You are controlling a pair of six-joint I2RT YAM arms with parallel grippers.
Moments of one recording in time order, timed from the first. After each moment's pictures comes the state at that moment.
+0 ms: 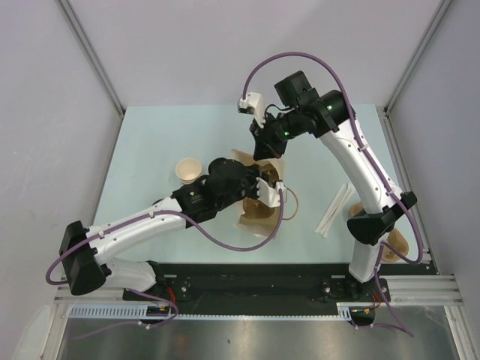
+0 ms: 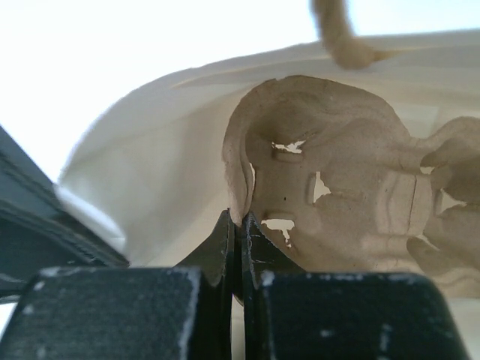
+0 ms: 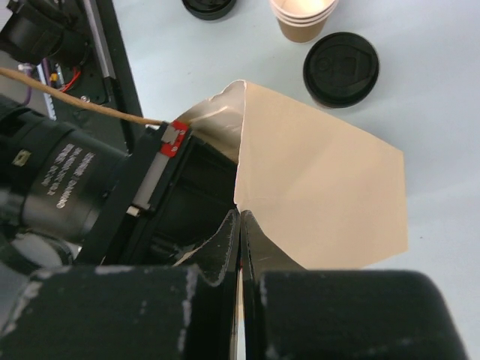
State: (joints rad) left arm -1.01 1.30 1.11 -0.20 -0.20 1.01; right arm 0.65 1.85 2.35 -1.37 -0.56 -0.41
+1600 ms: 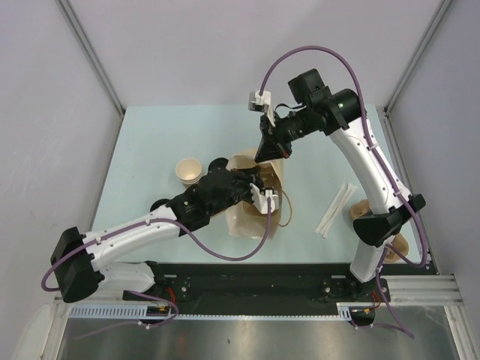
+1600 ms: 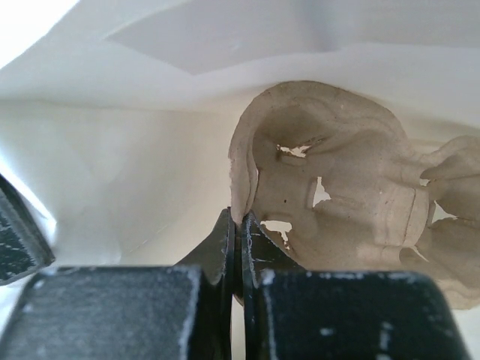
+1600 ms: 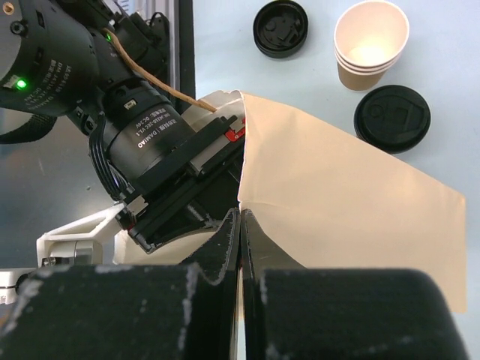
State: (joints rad) left arm -0.98 1.22 0.92 0.06 -0.06 1.03; right arm 0.56 1.79 2.27 -1.37 -0.86 -0.53
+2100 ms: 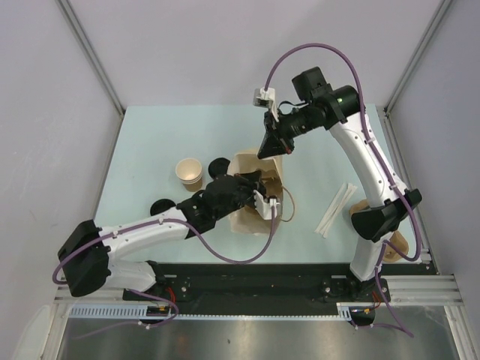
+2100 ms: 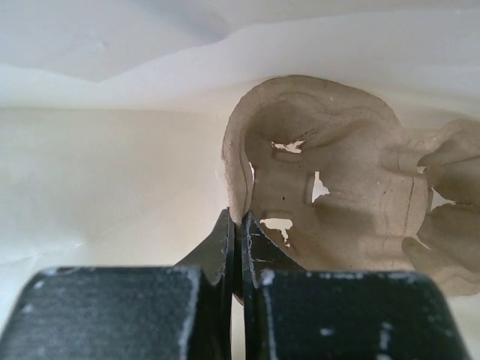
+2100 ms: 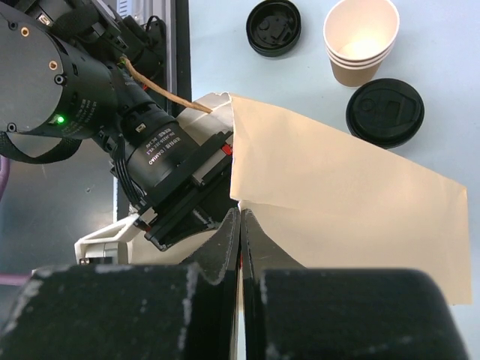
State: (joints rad) left arm -0.98 1.28 0.81 0.21 -0.08 1.13; right arm 0.51 1.84 2.27 -1.37 -0.93 -0.56
